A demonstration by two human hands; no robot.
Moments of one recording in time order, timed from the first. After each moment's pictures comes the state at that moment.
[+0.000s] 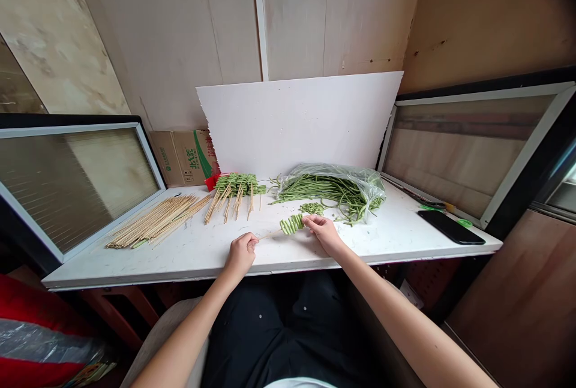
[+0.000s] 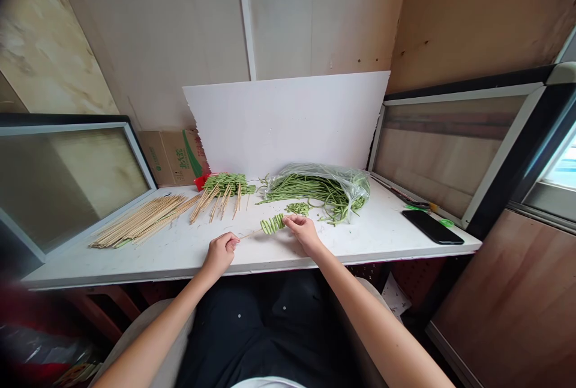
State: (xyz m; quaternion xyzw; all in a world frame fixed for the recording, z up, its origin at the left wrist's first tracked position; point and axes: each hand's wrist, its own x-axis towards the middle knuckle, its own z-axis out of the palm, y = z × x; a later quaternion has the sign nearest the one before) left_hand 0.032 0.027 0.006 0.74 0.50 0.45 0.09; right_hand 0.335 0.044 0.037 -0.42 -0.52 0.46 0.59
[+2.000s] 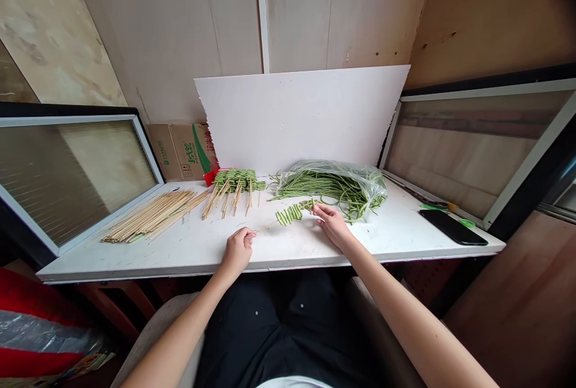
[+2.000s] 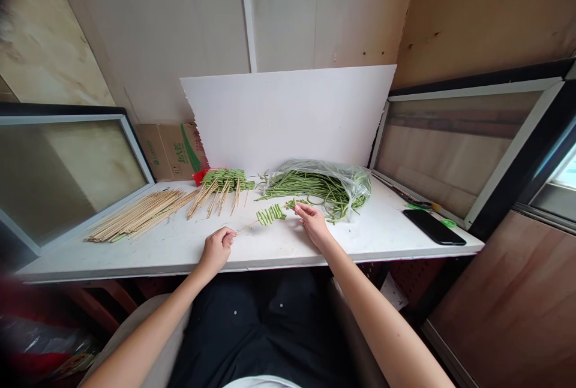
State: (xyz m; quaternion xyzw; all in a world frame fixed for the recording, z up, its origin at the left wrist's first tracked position) left_hand 0.033 0.023 0.011 0.71 0.52 0.46 0.09; right_hand 0.366 0.065 0.039 -0.40 -0.45 0.50 0.61
